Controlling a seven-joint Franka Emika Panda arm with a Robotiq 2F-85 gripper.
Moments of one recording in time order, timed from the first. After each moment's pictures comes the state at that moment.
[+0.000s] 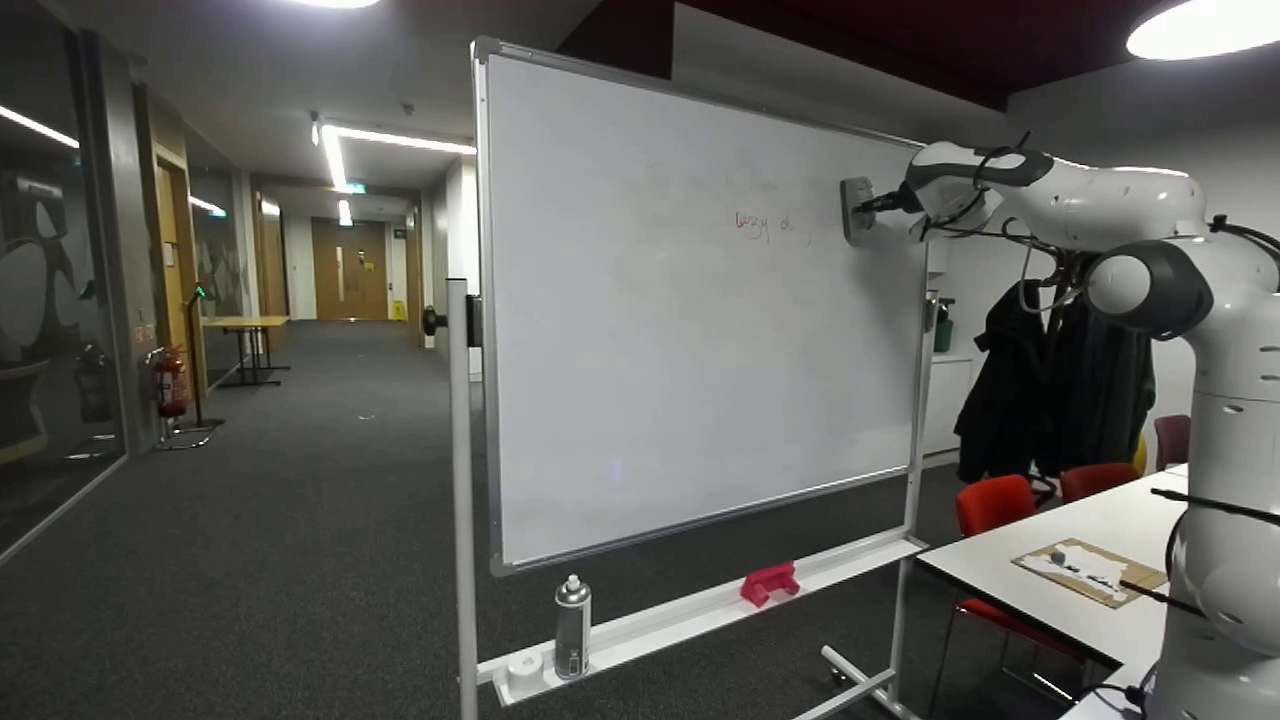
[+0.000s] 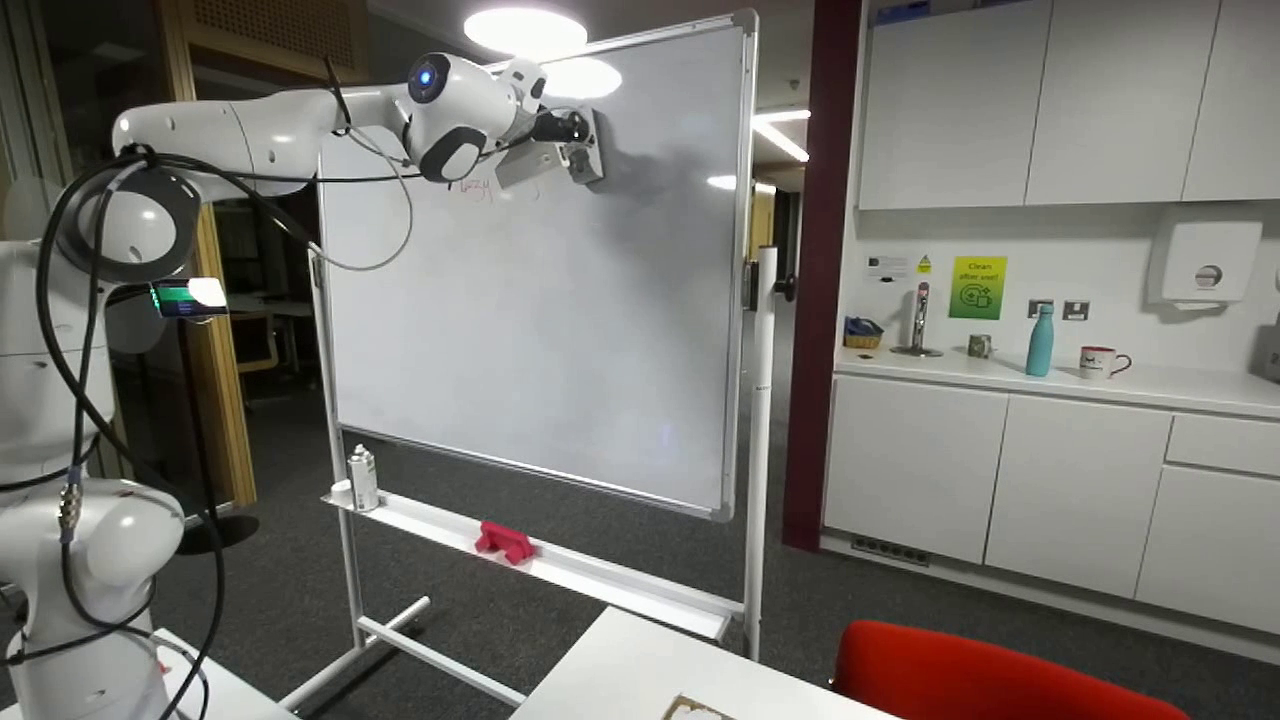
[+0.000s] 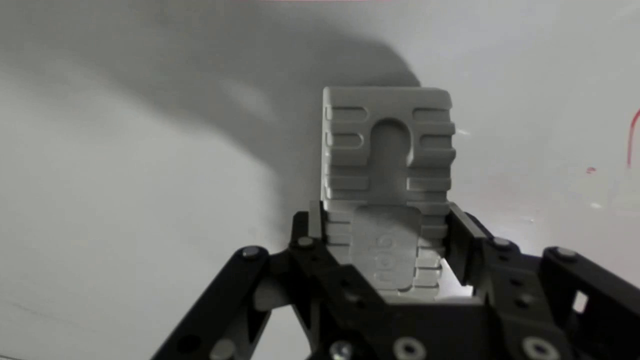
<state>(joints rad) 0.32 0.07 -0.64 -1.37 0.82 2.79 -1.03</state>
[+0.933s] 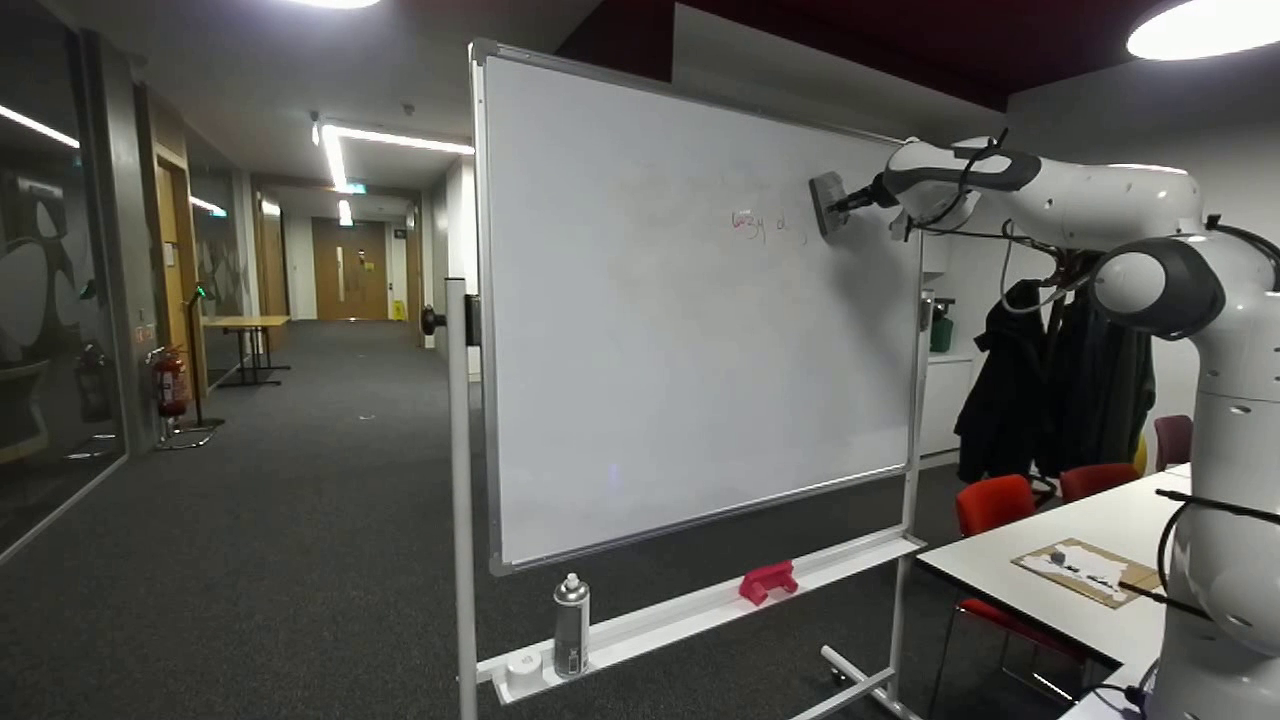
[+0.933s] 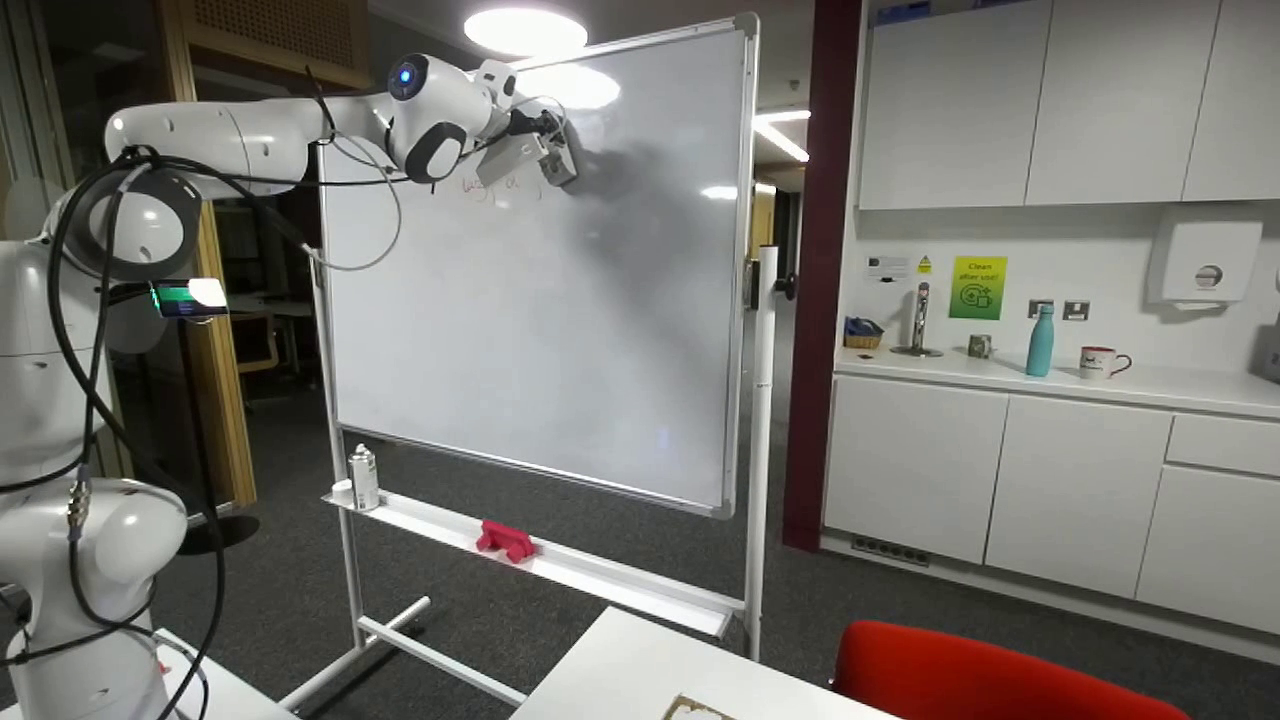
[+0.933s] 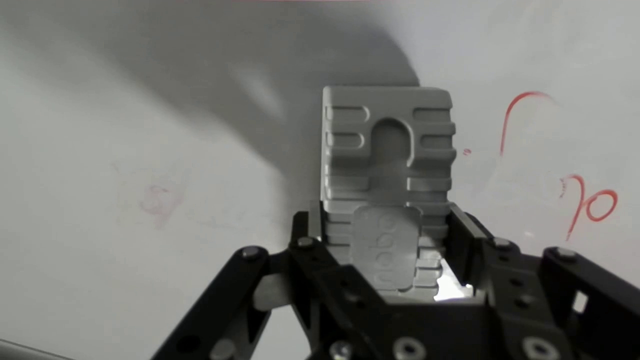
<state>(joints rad) 0.37 0.06 -0.58 -1.38 0.65 2.80 -1.04</state>
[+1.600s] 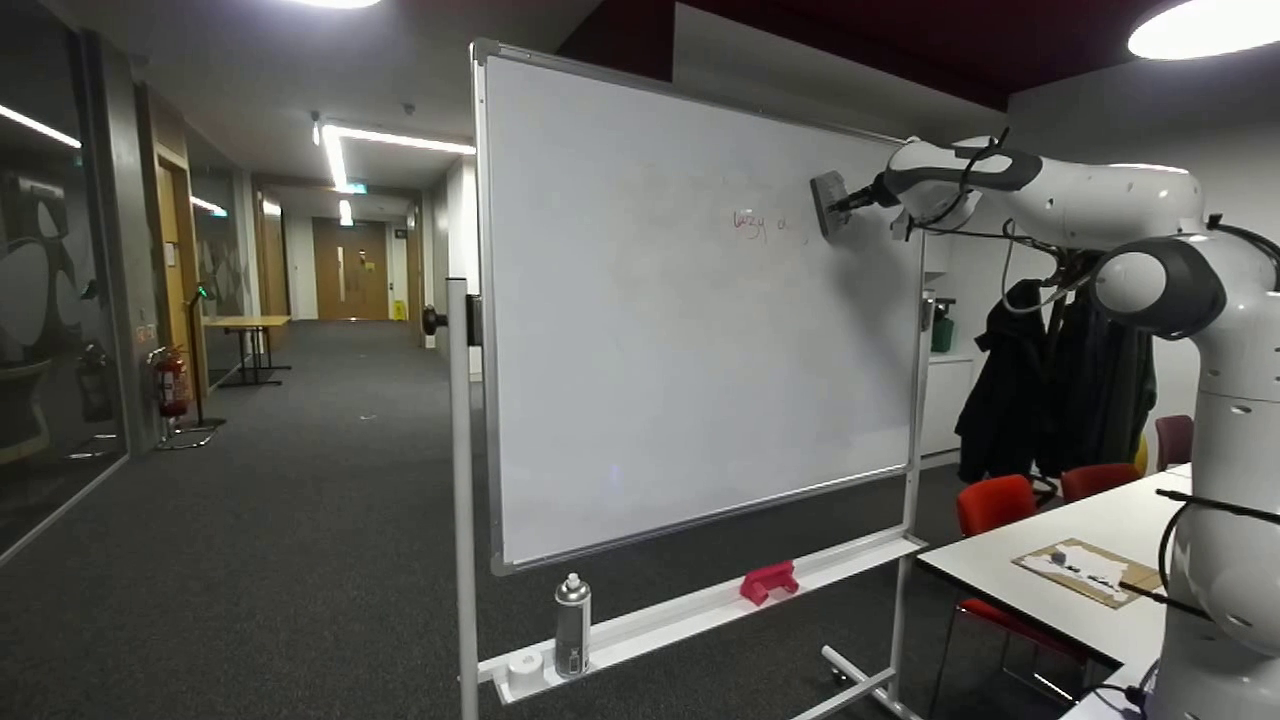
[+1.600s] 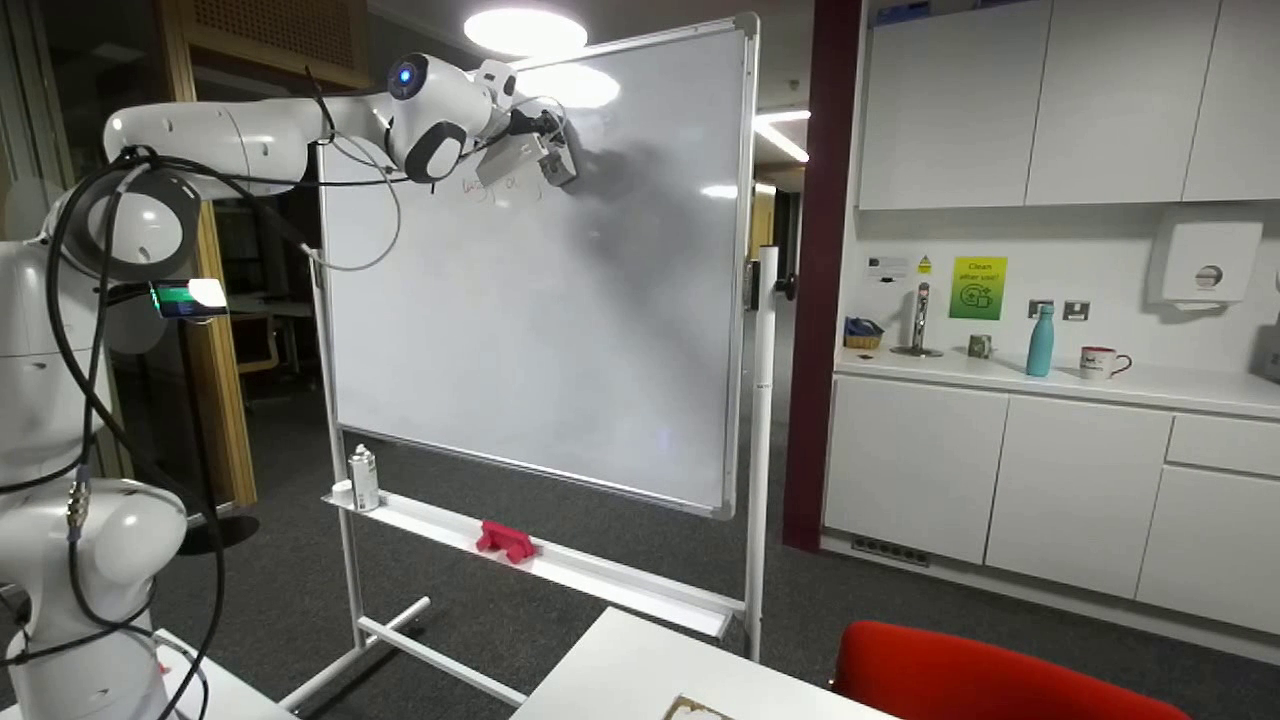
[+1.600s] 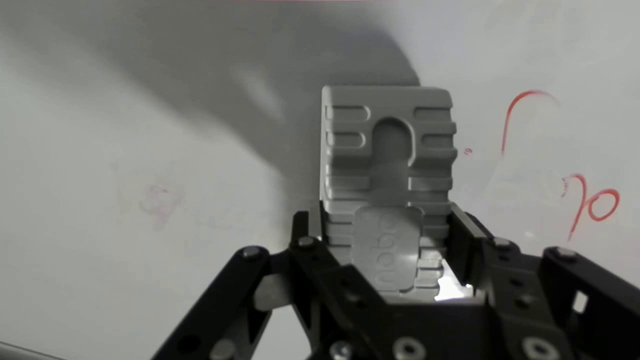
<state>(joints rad) 0.36 0.05 -0.58 -1.38 0.65 2.79 -1.04</state>
